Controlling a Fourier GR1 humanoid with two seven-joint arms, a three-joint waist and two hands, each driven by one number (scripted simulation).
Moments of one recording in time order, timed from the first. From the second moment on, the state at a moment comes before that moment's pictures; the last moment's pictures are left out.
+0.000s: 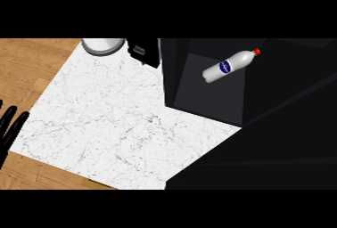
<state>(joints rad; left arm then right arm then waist) 0.22 0.78 -0.09 -1.76 1.03 -0.34 -0.43 0.04 -0.36 0.58 -2.31 -0.26 0.50 0.29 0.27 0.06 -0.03</state>
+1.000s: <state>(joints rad) 0.22 0.77 -0.07 -1.69 1.05 -0.37 -0.43 -0.66 -0.07 0.36 -1.64 -0.20 0.23 0.60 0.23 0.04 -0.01</state>
